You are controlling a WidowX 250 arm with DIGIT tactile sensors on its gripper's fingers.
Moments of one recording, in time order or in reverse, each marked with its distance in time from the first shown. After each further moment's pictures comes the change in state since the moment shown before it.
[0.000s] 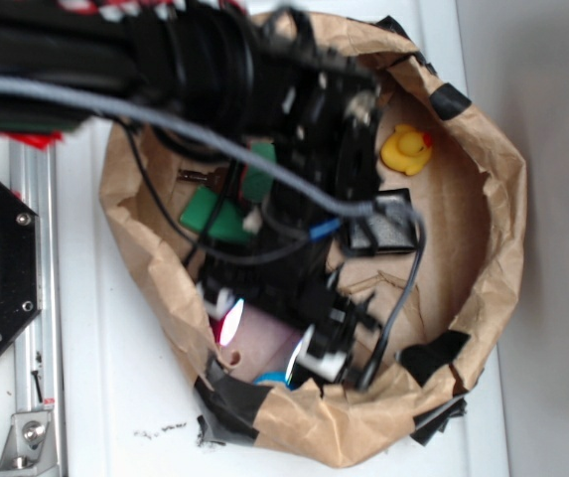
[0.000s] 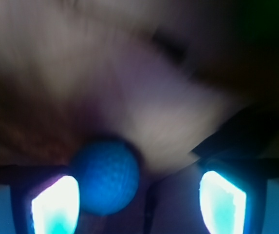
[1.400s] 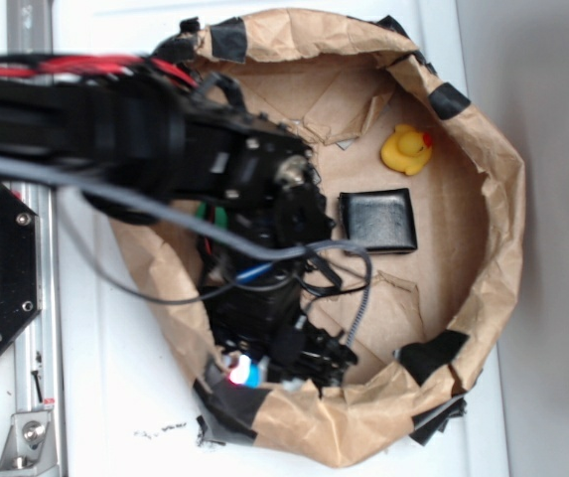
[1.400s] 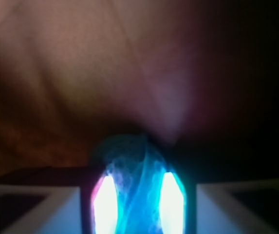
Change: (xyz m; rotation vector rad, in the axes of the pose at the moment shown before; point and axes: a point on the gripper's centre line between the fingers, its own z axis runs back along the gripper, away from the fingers) arm -0.007 0.002 -0.004 -0.095 -0.199 0.010
